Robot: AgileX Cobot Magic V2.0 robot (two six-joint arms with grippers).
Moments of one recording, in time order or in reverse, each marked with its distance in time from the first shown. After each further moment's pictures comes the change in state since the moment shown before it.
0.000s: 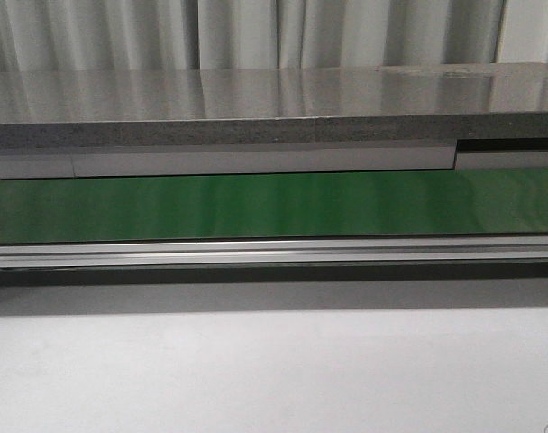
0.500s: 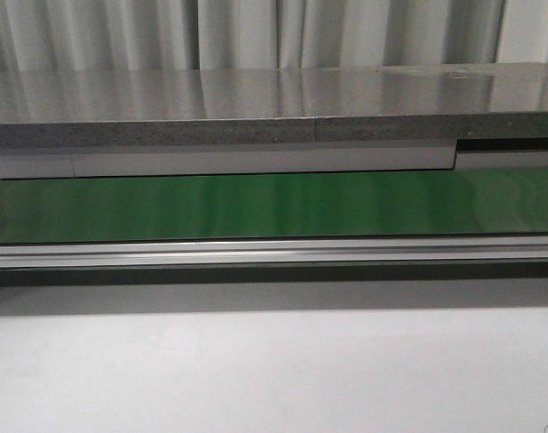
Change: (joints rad) left arm -0.050 0.004 0.000 -0.002 -0.002 0.021; right arm 0.000 0.000 0.000 0.000 0.000 0.000
